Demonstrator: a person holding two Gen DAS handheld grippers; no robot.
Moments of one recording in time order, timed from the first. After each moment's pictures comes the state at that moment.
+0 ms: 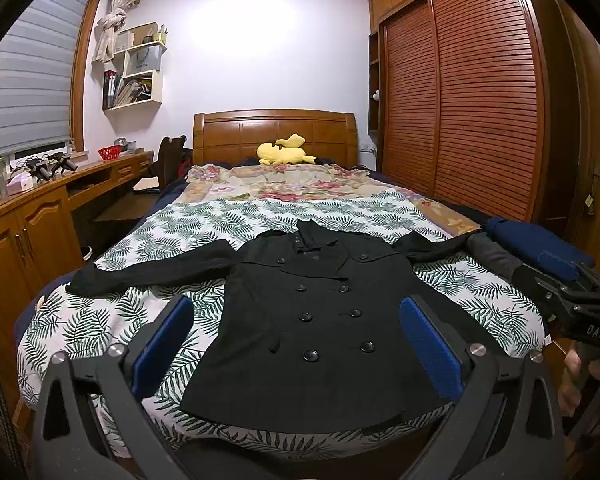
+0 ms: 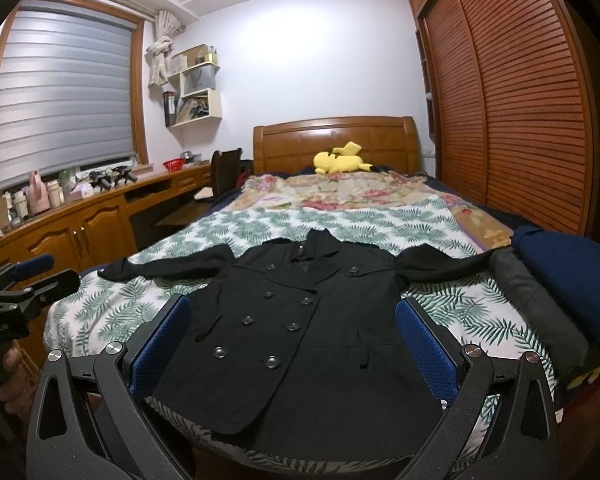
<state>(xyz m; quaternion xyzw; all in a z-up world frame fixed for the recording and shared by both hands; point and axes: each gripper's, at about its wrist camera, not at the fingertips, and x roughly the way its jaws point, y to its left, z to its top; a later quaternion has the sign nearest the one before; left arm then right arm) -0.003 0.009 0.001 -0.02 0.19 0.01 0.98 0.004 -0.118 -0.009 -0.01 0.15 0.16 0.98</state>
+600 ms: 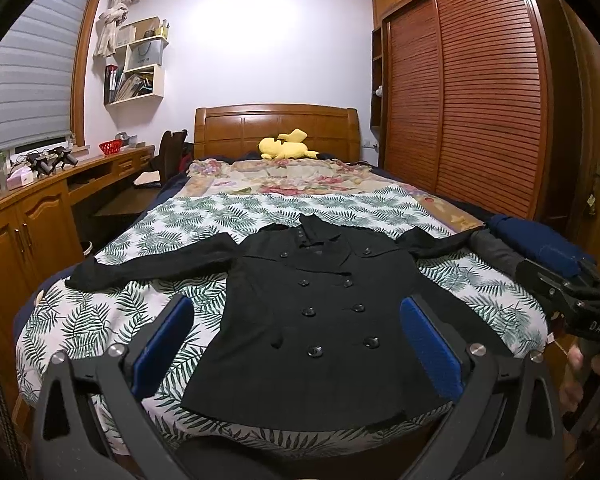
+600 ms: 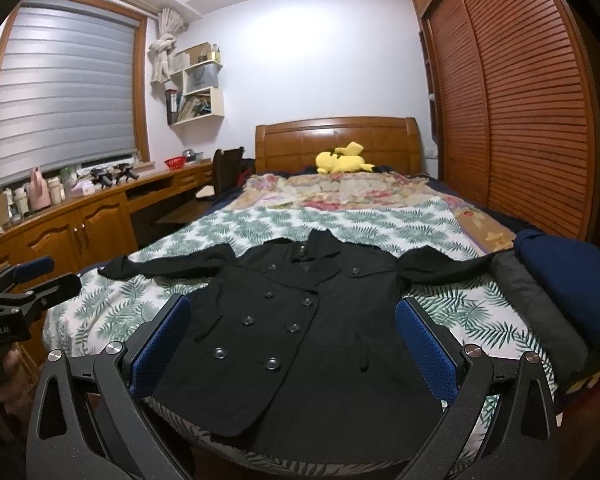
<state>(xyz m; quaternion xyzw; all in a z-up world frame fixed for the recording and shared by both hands) 0.003 0.016 -0.007 -0.02 0.20 0.01 0.98 0.002 -0.110 -0.011 -0.02 0.15 0.17 0.97</state>
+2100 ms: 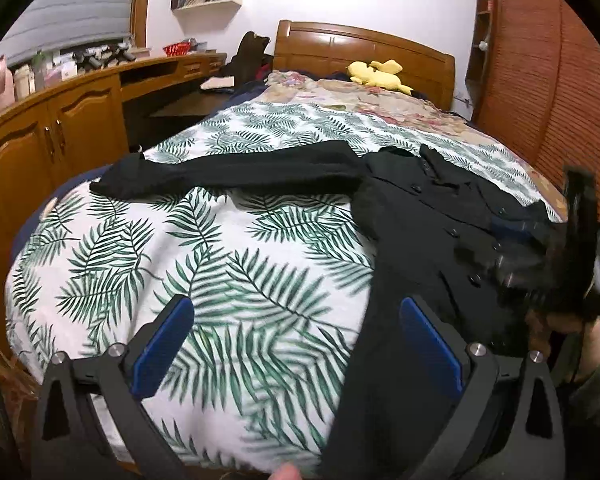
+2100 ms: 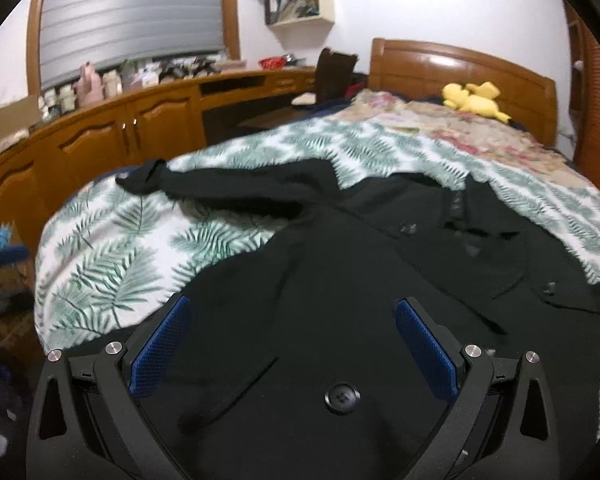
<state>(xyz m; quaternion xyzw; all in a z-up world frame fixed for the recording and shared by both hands) 0.124 0.189 -0.129 -0.11 0.33 0.12 0.93 0.254 0.085 -0.143 -0.13 0.28 0.35 0.89</state>
